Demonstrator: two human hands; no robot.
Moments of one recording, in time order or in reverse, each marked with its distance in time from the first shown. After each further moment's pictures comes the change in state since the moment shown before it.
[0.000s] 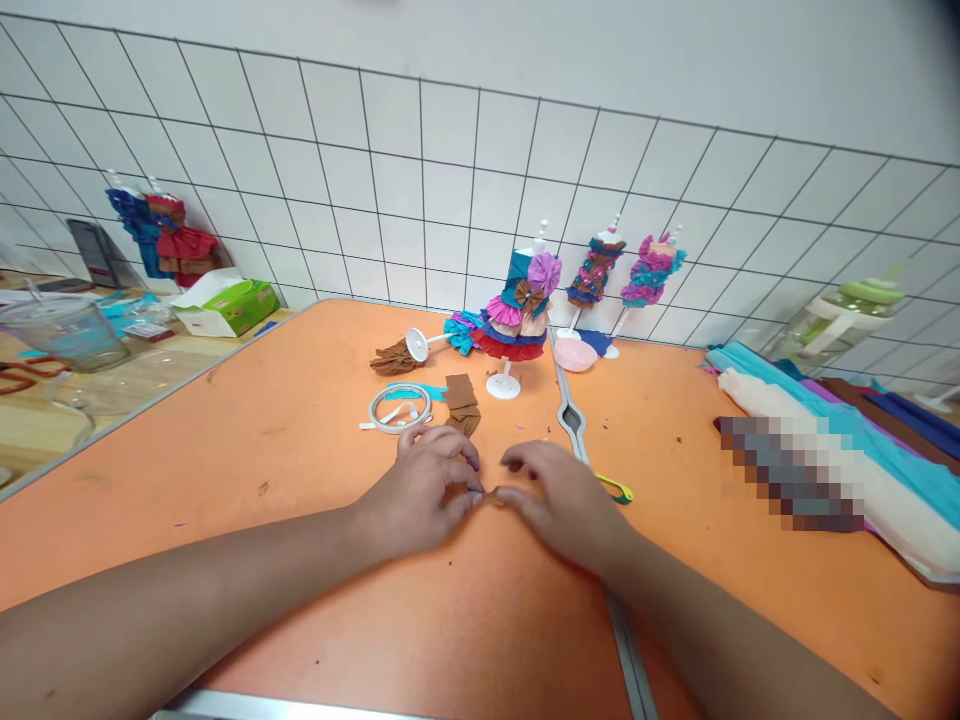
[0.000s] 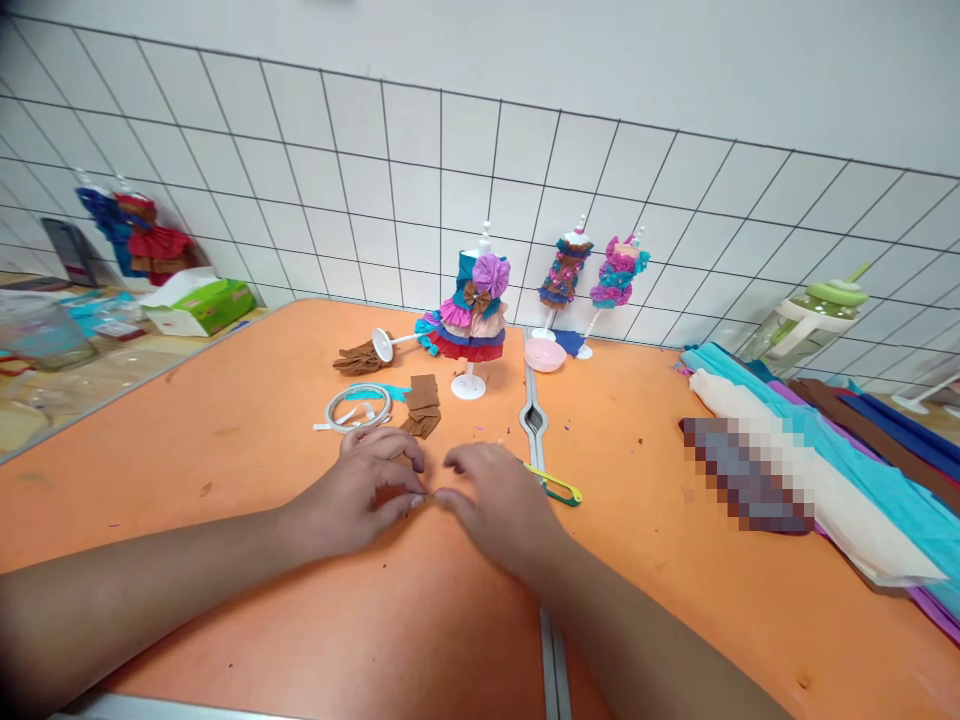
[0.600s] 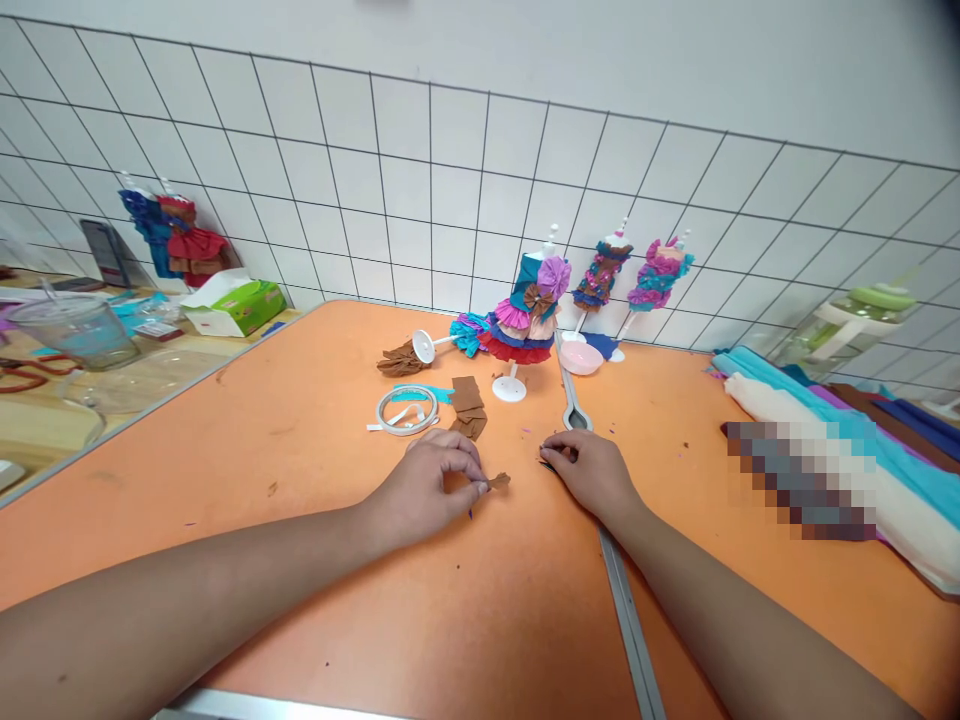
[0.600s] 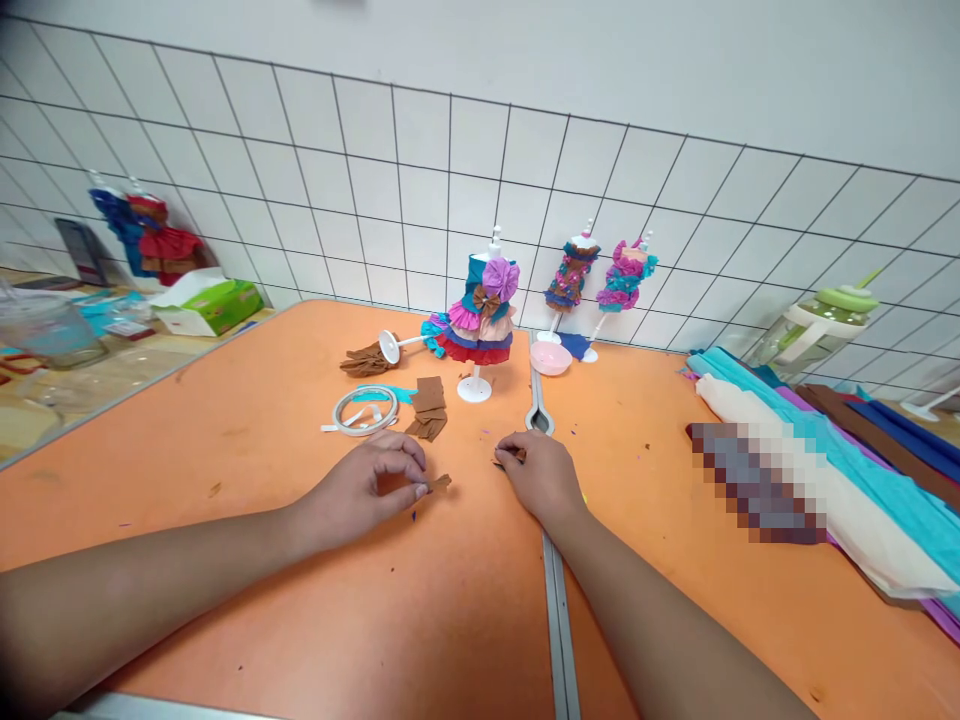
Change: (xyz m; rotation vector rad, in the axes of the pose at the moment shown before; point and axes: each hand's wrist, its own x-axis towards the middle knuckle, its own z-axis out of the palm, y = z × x) left_hand 0.004 -0.007 0.002 -0.287 0.086 -0.115; right_hand 0.018 0.051 0.010 0.089 0.108 0.410
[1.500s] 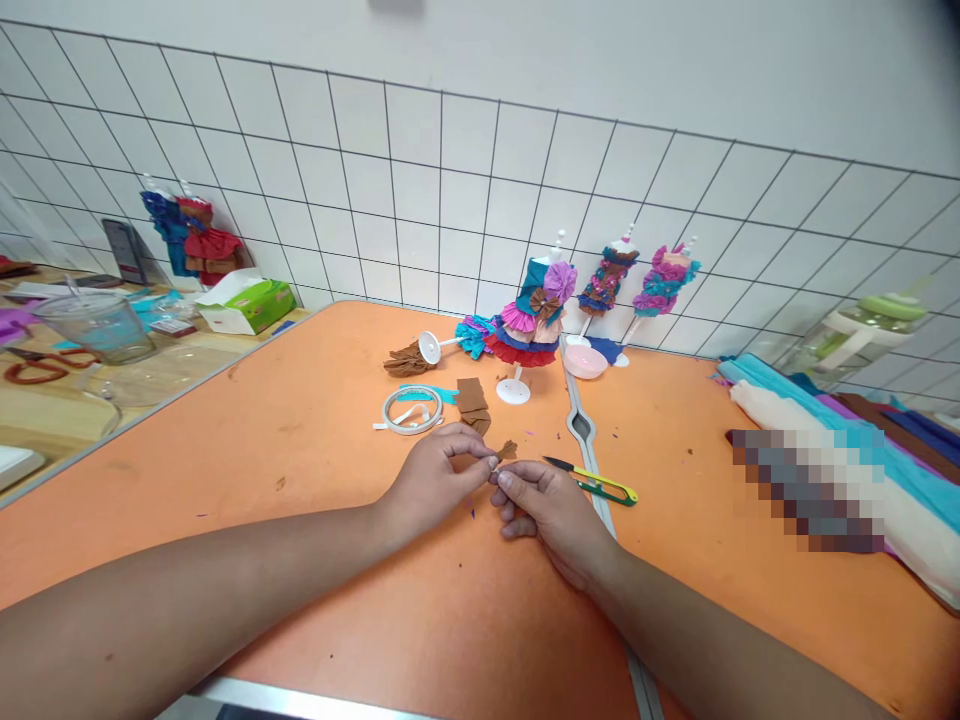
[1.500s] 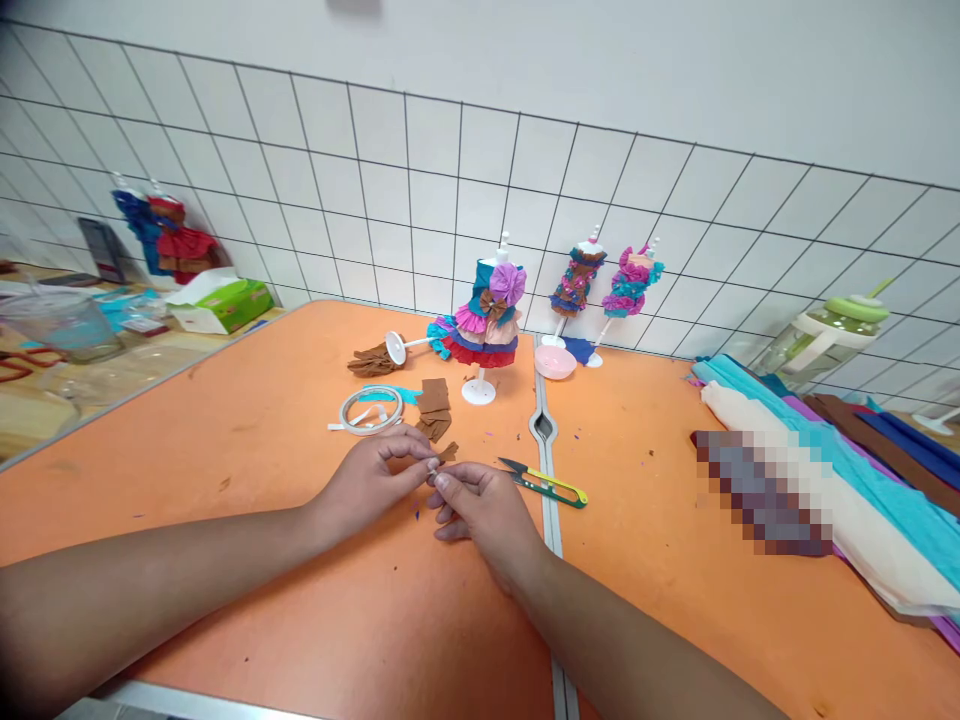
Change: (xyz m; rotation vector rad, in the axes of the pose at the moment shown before) left_hand 0.008 0.005 0.011 -0.173 0.226 -0.110; right_hand -0.047 -0.062 0.021 1.141 -0.406 0.301
